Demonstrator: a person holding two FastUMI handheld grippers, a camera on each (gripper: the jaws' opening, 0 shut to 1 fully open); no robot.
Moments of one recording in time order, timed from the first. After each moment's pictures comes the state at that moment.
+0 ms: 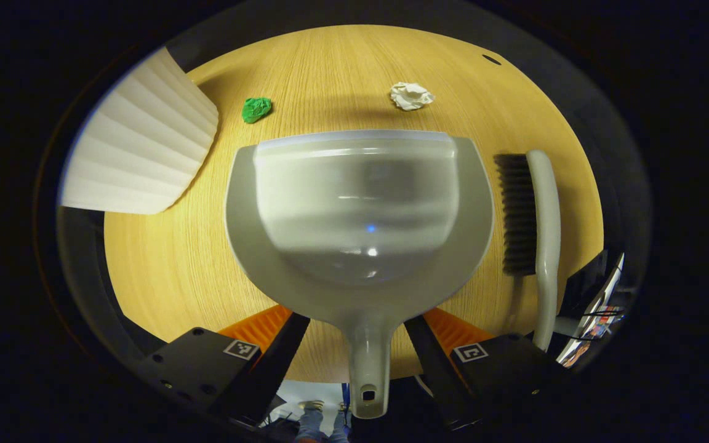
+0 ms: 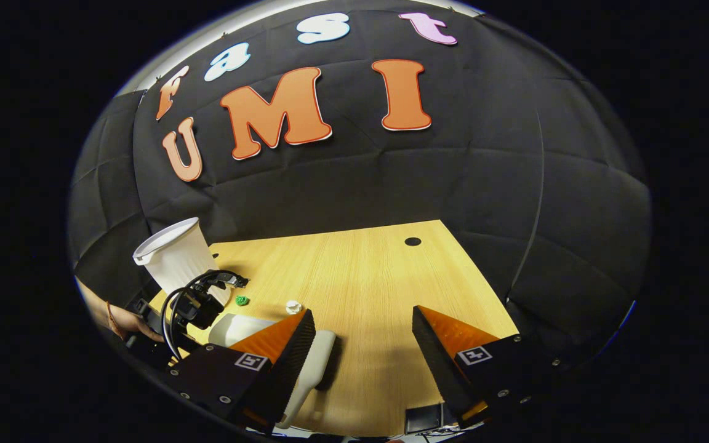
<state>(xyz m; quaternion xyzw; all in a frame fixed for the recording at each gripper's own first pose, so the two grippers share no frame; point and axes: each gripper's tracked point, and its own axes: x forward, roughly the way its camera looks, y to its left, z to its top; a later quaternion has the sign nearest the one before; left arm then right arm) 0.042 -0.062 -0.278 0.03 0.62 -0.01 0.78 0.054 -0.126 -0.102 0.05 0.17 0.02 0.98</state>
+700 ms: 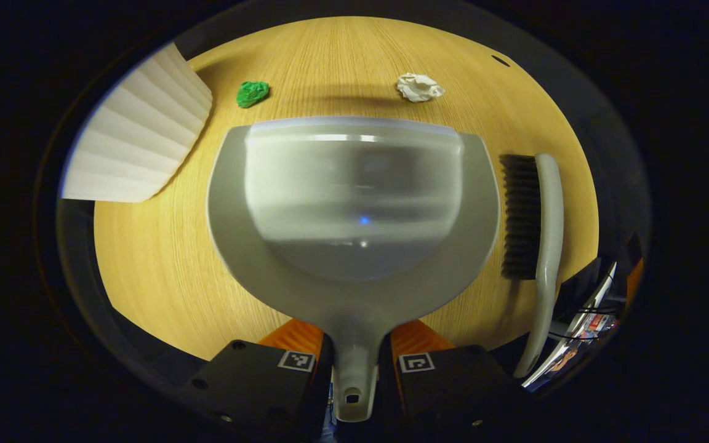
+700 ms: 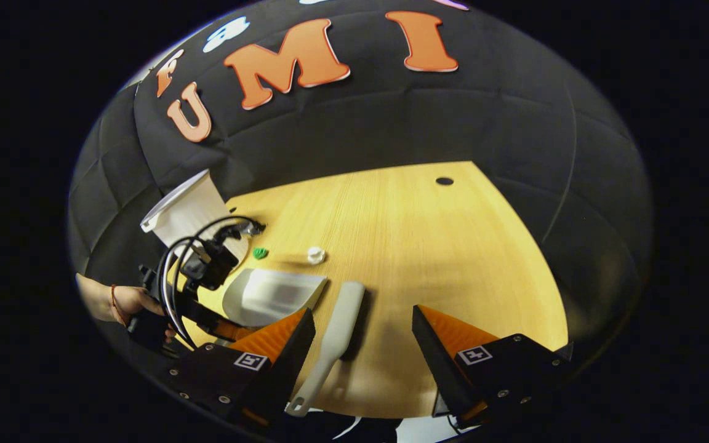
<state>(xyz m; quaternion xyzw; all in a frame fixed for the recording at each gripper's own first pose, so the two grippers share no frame) 0.046 -0.062 -0.288 0.02 0.62 -0.03 0.79 0.034 -0.078 -0.191 0.06 0.34 0.08 0.93</state>
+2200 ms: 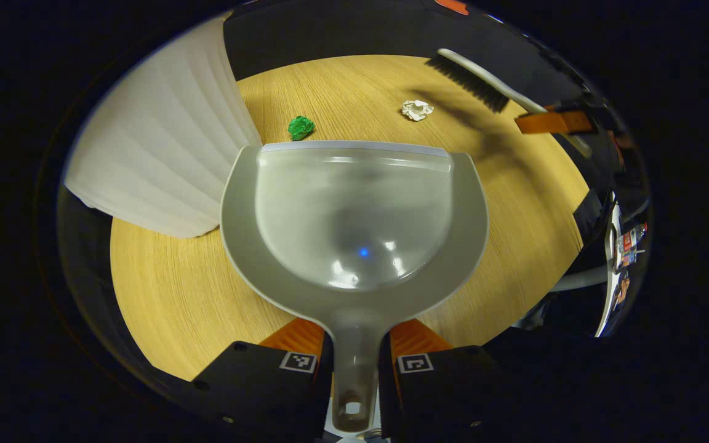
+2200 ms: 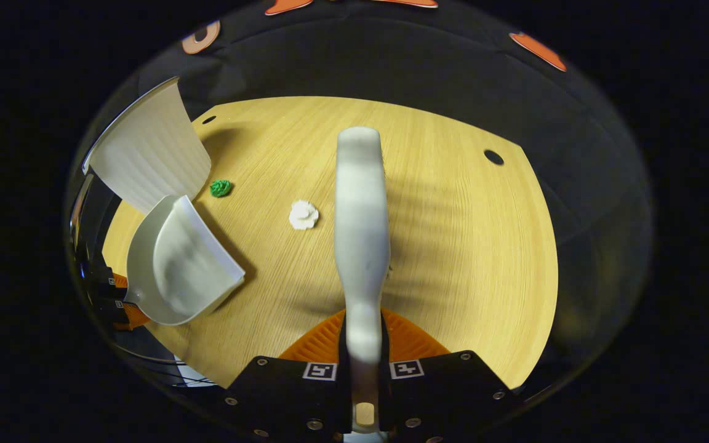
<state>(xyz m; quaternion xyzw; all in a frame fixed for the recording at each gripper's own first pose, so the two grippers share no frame) 0.078 0.021 -0.289 0.12 0.52 -0.12 0.84 0.170 -0.049 -0.239 -0.14 0.48 0.09 0.86</state>
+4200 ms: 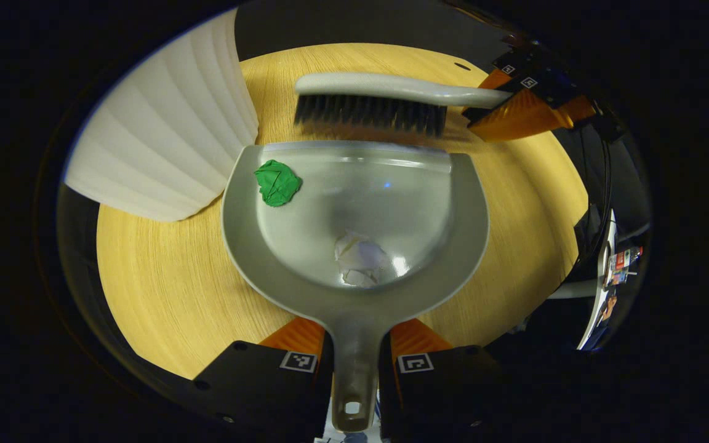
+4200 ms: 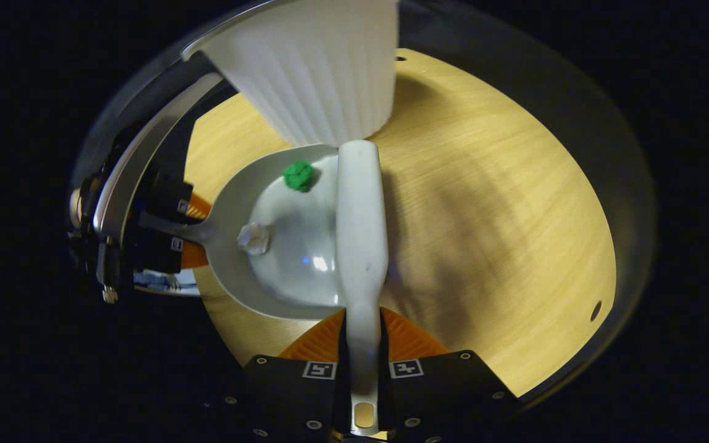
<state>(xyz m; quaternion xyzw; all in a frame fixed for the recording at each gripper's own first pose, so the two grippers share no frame) 0.124 0.016 -0.306 0.07 0.54 -0.13 0.83 0.229 0.051 -0.203 -0.29 0.51 0.35 0.73</state>
